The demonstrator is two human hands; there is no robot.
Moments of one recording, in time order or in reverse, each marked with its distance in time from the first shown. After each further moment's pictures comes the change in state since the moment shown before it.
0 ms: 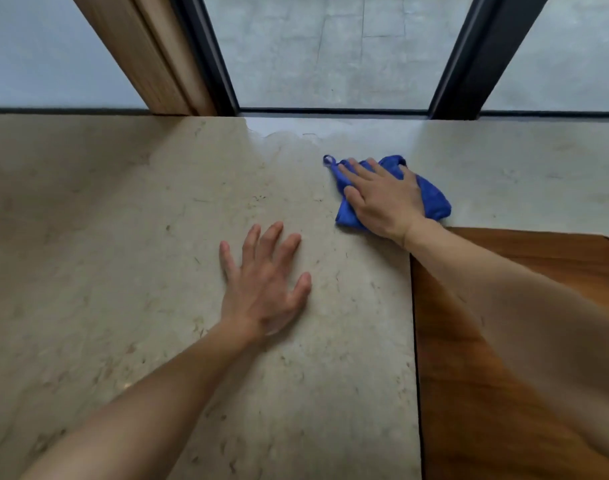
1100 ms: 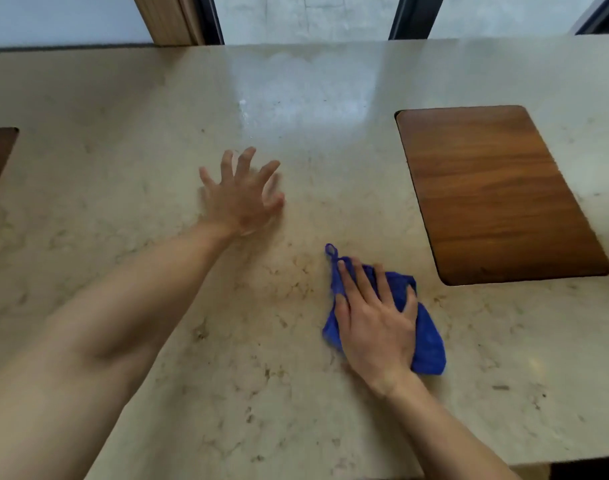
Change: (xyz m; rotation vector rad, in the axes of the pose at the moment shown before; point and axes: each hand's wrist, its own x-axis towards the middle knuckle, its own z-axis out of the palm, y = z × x) left_hand -0.089 -0.100 -0.018 0.130 0.042 0.191; right_hand -0.373 -0.226 0.140 -0.031 0.175 0.411
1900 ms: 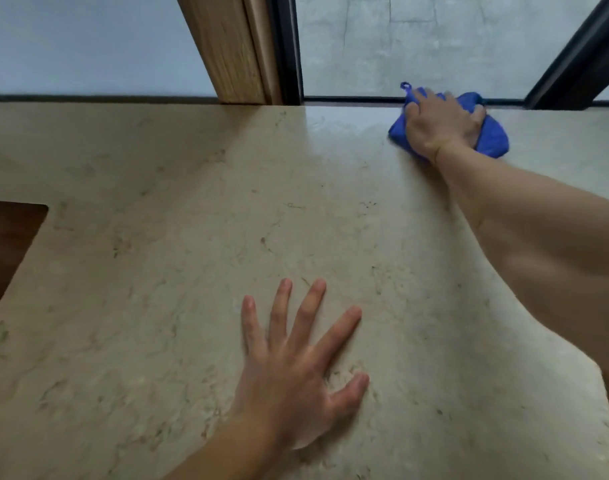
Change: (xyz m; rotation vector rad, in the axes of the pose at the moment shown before) left_hand 0.011 -0.024 0.020 -0.051 0.060 0.059; right_hand 0.568 -0.080 -0.043 0.077 0.027 0.040
